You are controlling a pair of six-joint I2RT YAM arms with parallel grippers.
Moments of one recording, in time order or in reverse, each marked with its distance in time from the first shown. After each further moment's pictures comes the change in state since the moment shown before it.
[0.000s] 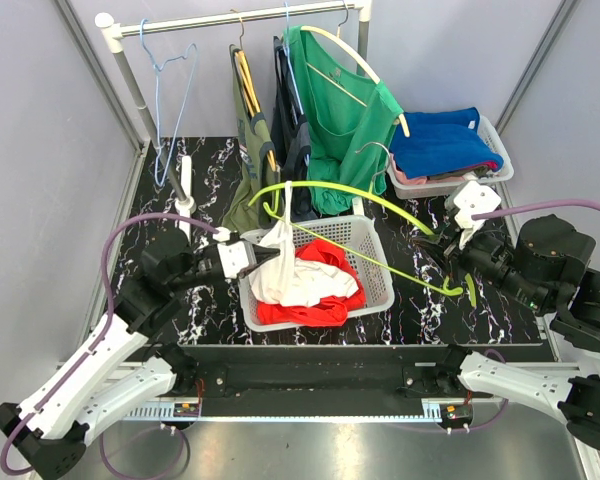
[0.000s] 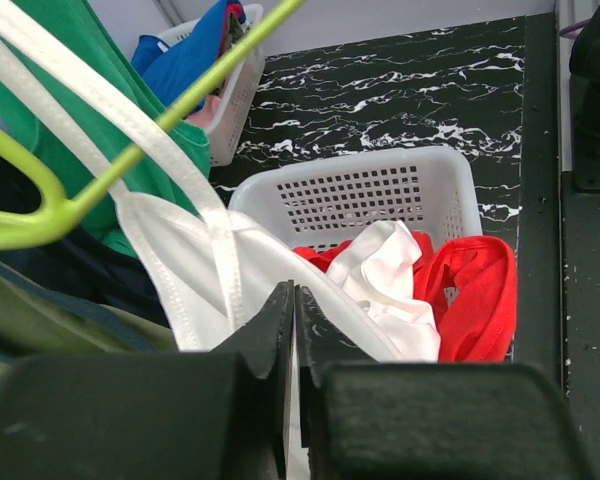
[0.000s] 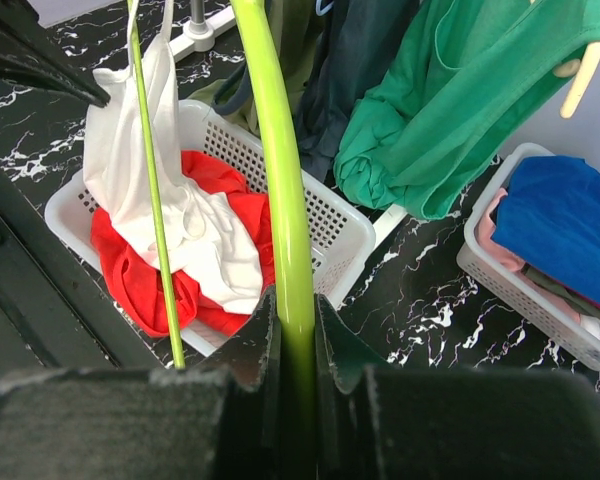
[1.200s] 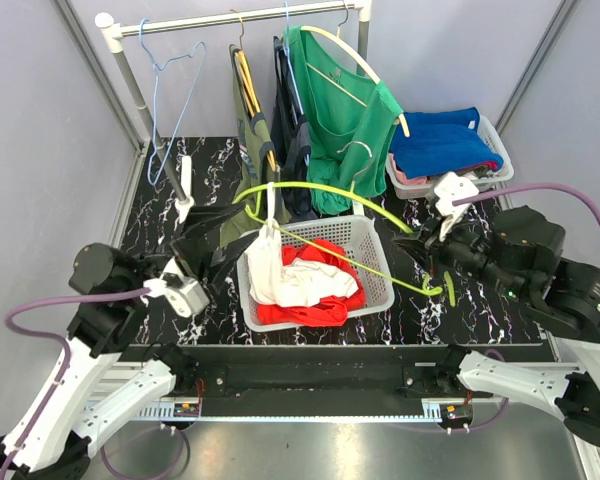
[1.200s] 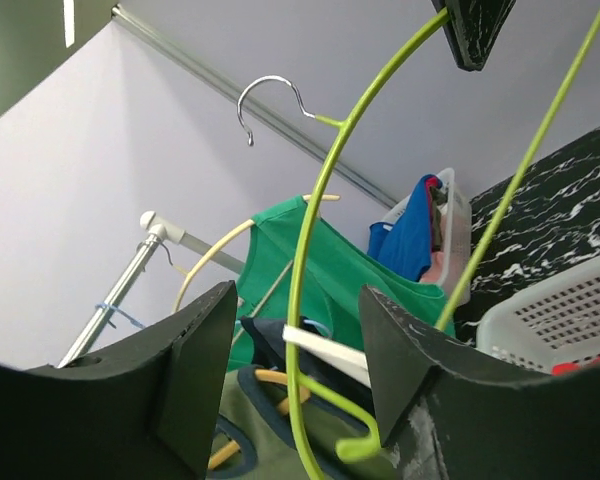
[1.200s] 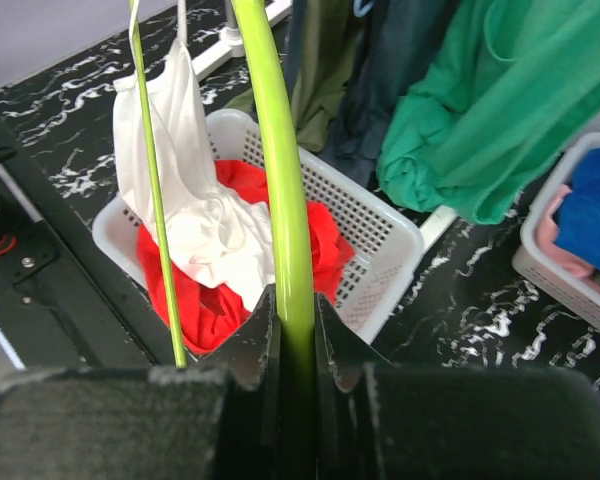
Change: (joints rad) left arm 0.067 -0.085 0.189 0.193 0.124 0.364; right arm 0.000 0.032 -0.051 0.071 -0.066 0.110
